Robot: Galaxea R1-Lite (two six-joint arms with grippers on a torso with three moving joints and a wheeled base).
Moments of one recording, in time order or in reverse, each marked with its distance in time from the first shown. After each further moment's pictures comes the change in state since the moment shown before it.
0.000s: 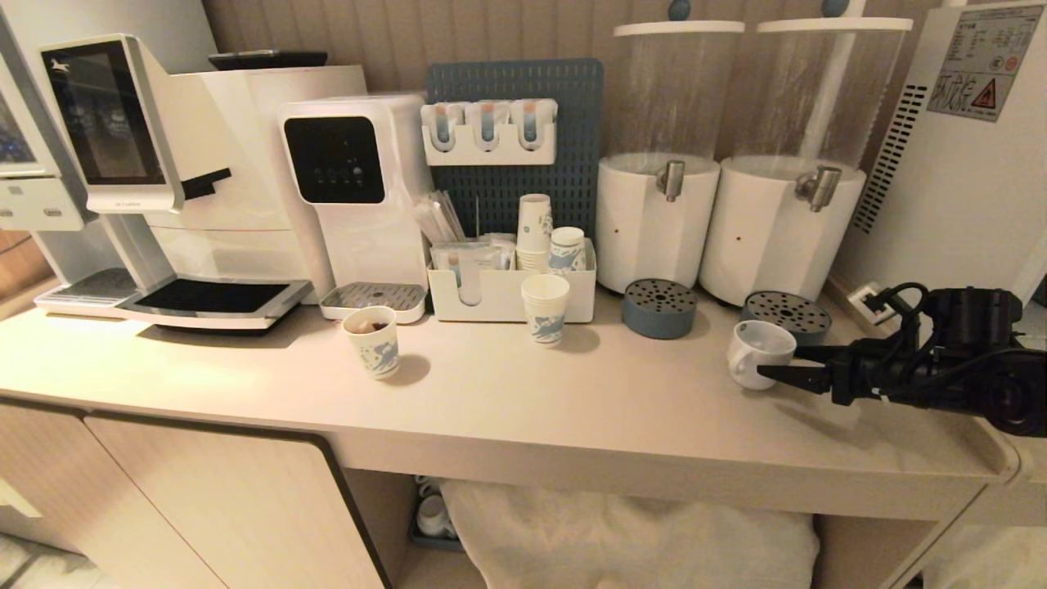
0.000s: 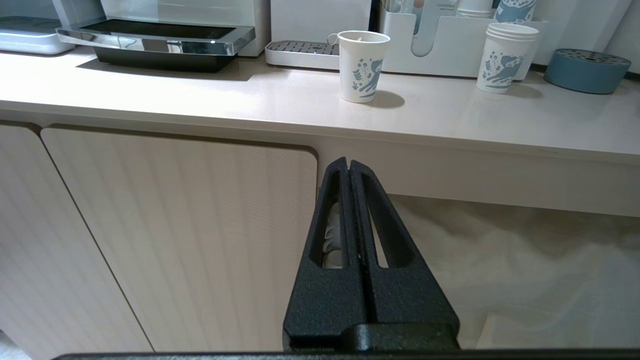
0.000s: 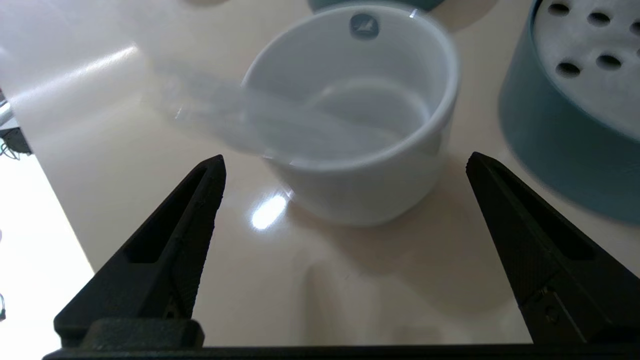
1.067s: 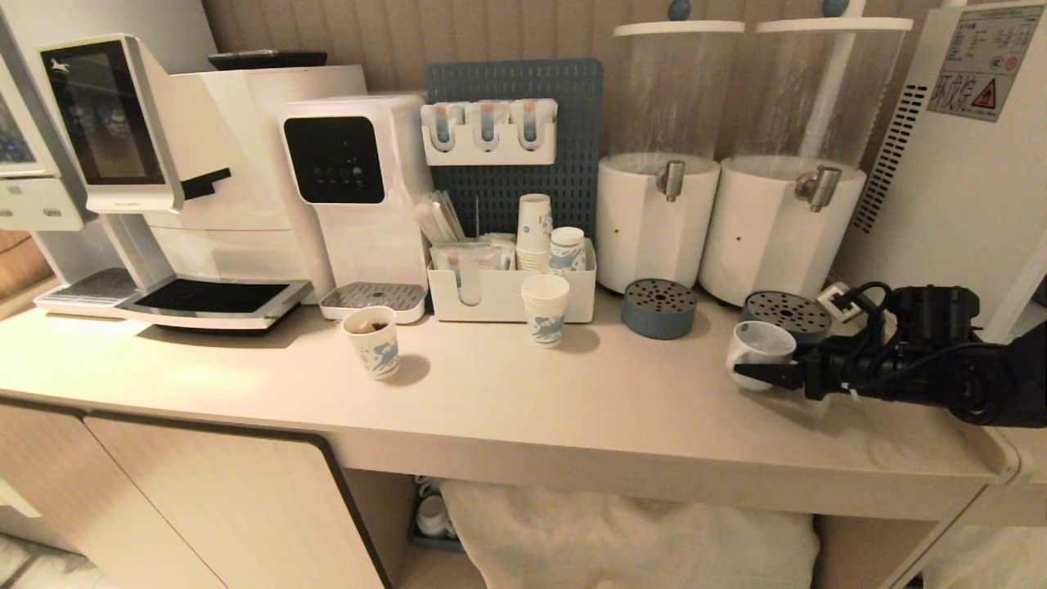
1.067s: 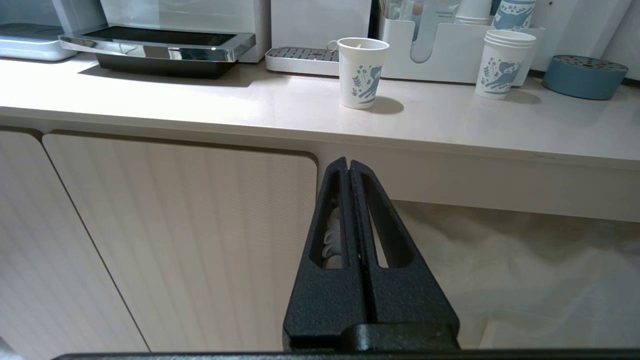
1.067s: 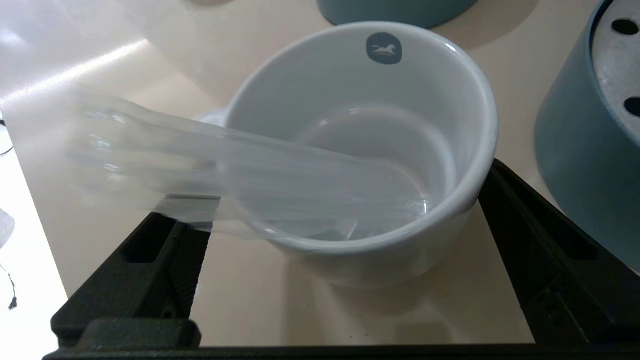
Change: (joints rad) left arm 0.000 0.000 0.000 -0.015 0.000 0.001; right arm 0.050 0.073 -0.080 0.012 -0.006 0.011
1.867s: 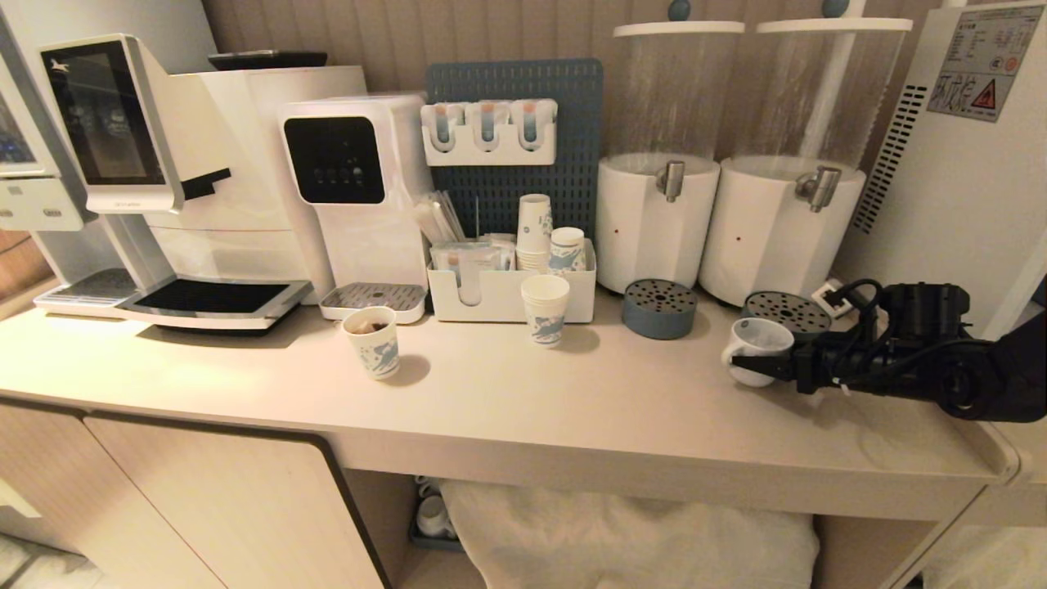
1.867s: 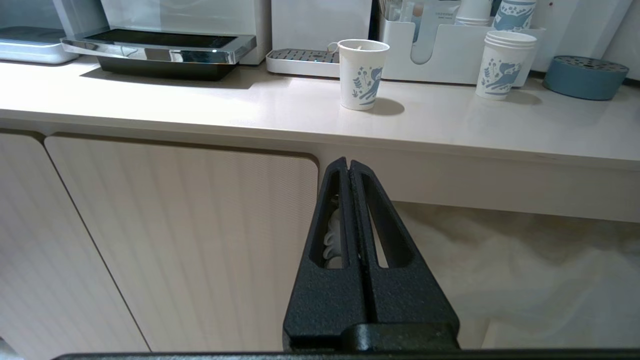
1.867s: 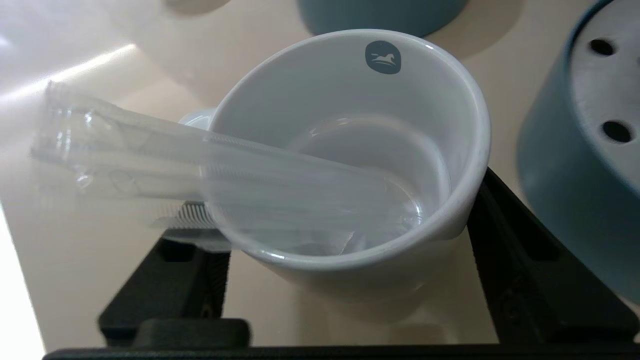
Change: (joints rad) left arm 0.001 0.000 0.000 -0.006 0.000 0.005; right arm 0.000 0.030 -0.041 0.001 -0.042 0.003
